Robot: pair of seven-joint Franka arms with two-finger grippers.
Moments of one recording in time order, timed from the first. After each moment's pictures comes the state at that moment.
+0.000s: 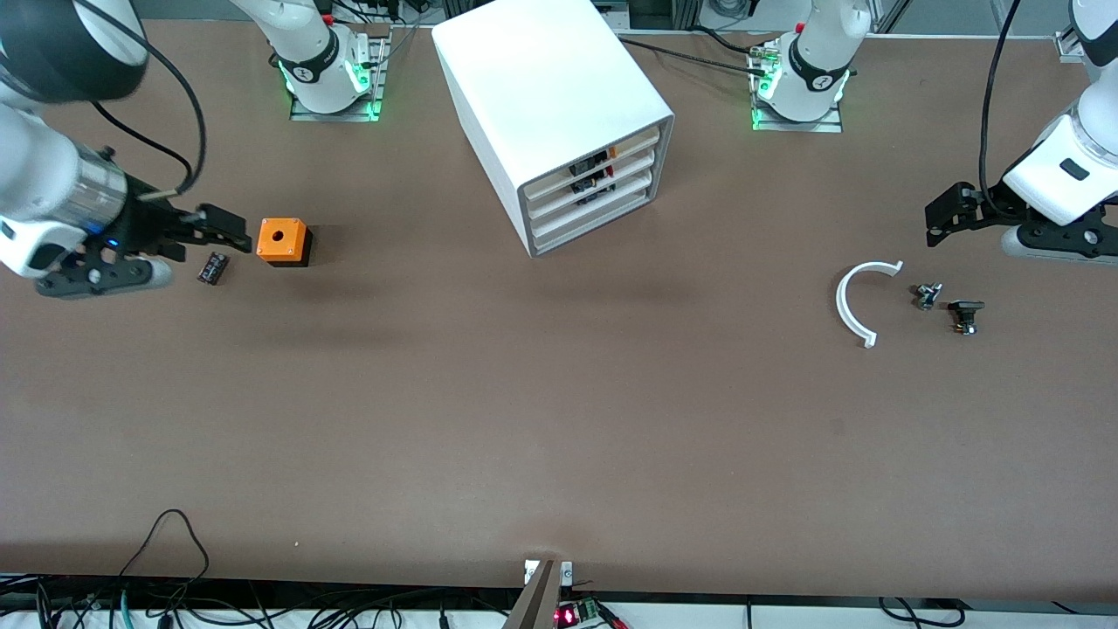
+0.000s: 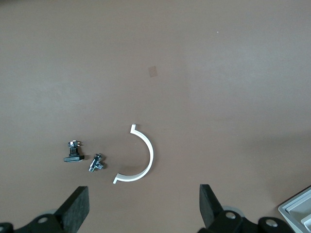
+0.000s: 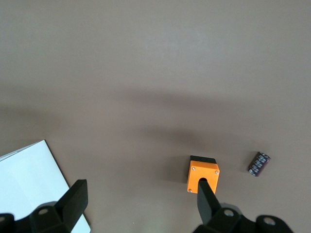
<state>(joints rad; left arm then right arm) 0.01 0.01 -0.07 -1.65 0.05 1.68 0.05 0.01 0.17 0.10 -1.56 0.10 1.61 0.00</state>
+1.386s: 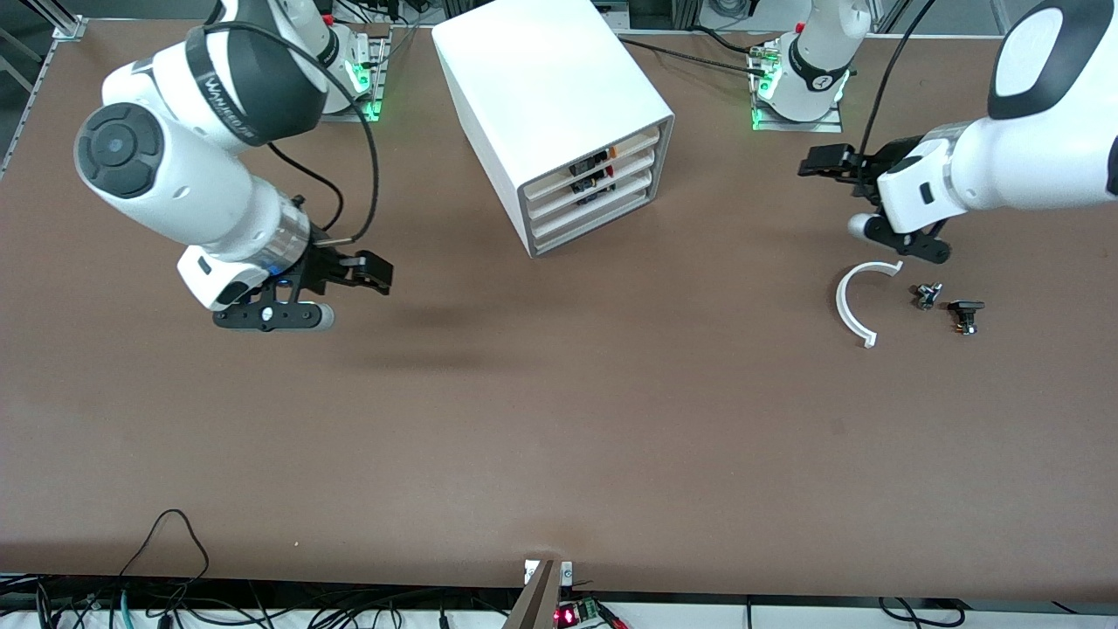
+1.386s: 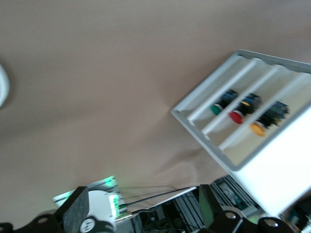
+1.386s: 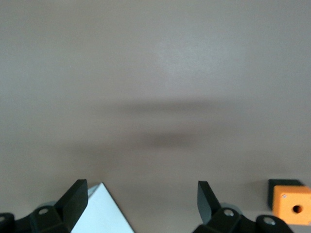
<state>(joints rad) -0.02 0.10 -0.11 -1.69 -0.38 1.34 0.10 0.28 0.35 0.11 -1.41 0.10 1.76 0.46</state>
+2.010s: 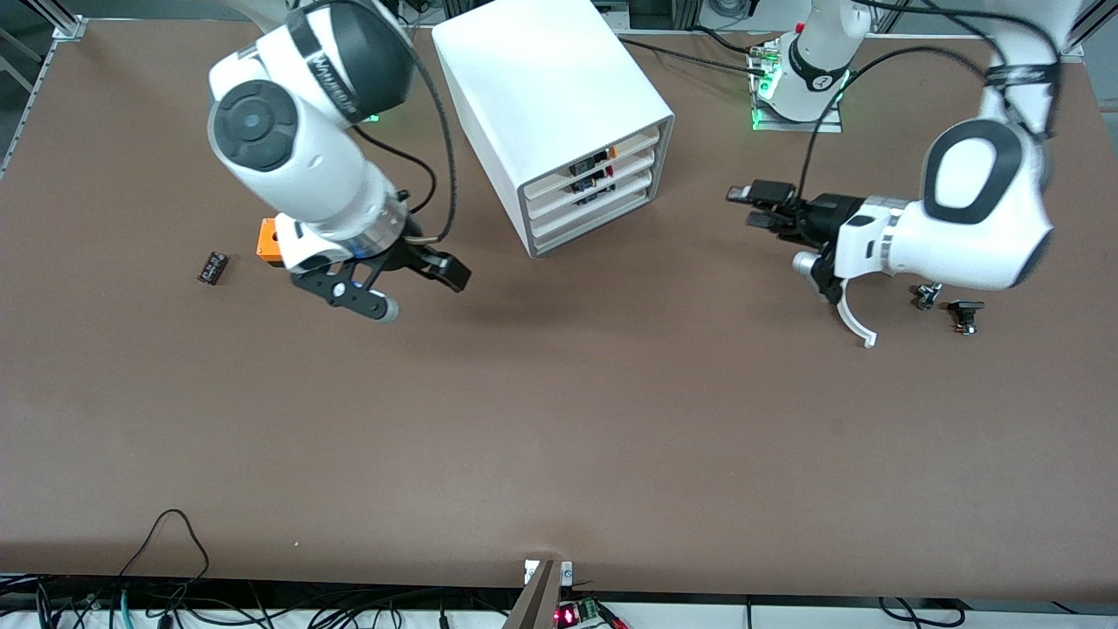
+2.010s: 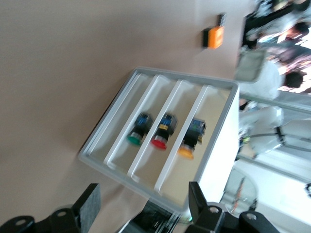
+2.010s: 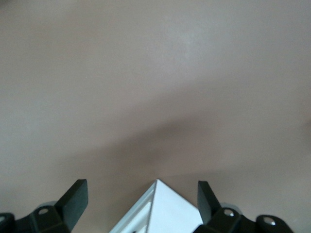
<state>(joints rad) 0.01 0.20 -0.12 -2.00 -0.90 1.59 0.51 0.43 0.42 0.11 -1.32 0.10 1.76 0.99</state>
